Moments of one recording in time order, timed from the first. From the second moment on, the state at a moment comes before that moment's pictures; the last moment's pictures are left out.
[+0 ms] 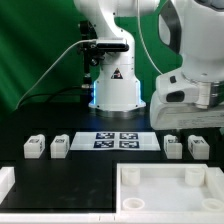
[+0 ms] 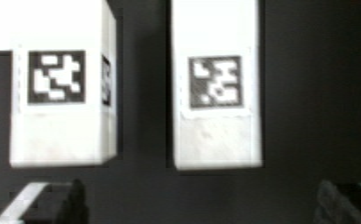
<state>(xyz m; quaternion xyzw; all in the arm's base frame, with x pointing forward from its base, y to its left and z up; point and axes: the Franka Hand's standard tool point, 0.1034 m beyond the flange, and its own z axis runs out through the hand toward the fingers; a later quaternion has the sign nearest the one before) 0.422 0.160 0.041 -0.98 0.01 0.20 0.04</state>
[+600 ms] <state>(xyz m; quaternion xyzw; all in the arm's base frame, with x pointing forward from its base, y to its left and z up) 0.411 0.173 0.030 -0.88 0.00 0.47 0.02</state>
